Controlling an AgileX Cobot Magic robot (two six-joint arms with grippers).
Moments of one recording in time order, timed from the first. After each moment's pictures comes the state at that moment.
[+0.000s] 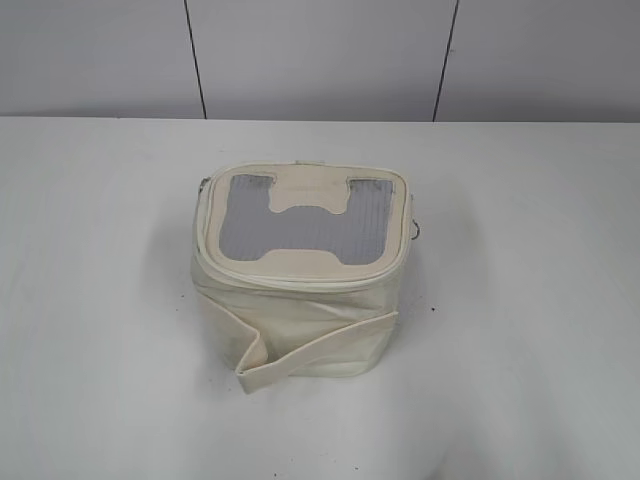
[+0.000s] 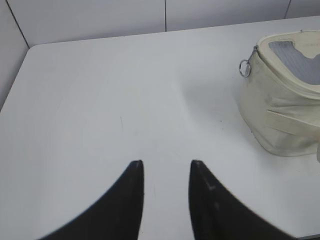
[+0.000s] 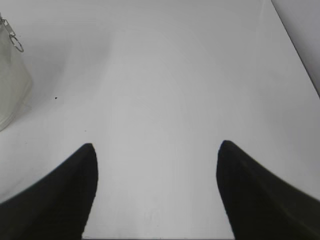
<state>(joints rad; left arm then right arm) -0.03 -0.01 -0.54 -0.13 1.06 0.14 0.05 -0.01 -0.50 0.01 1.05 -0.04</state>
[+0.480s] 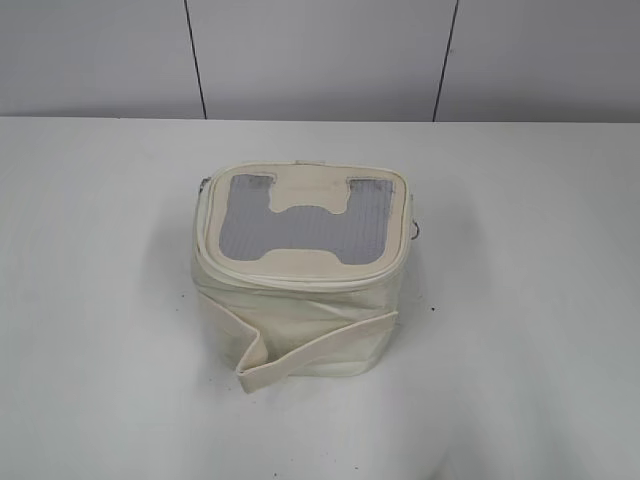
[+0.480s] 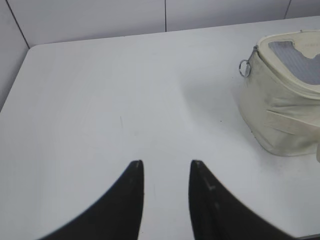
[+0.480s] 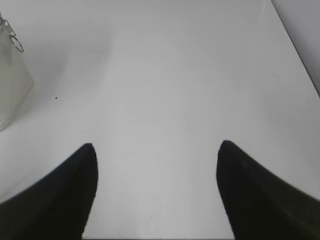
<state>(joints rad) -0.03 -0.01 -0.54 -0.13 1.06 0.14 0.05 -0.01 -0.50 0.01 1.05 -0.04</state>
